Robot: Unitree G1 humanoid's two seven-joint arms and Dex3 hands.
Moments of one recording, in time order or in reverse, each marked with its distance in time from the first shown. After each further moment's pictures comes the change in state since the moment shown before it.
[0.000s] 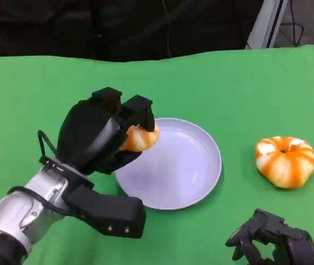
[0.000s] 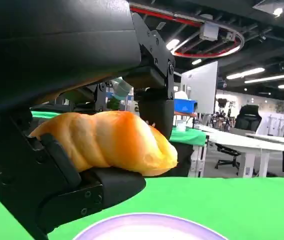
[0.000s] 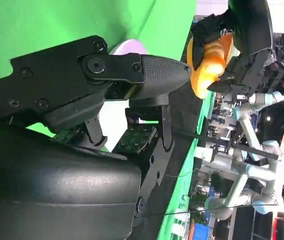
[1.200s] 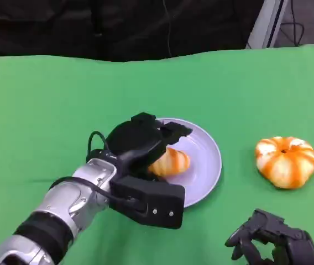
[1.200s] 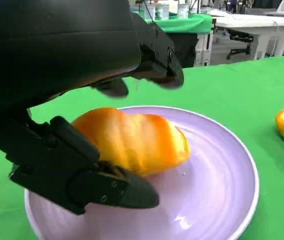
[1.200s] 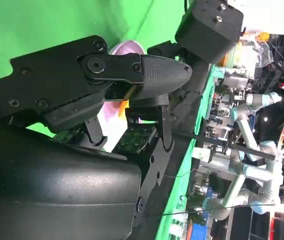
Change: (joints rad) left arm -0.139 -0.182 -0.103 0.216 -0.043 0.160 -0.479; right arm 0.001 0.002 0.002 -0.002 -0.005 -0.010 -0.002
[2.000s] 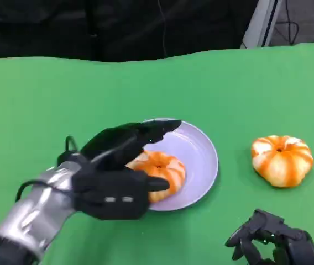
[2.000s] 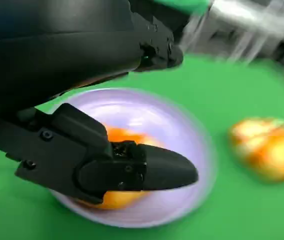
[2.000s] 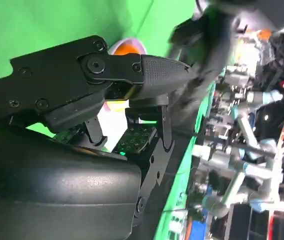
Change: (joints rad) left arm 0.244 0.119 0.234 -0.361 -0.485 -0.109 -0.337; right arm -0.001 0.000 -0.004 0.000 -0.009 0.000 -0.001
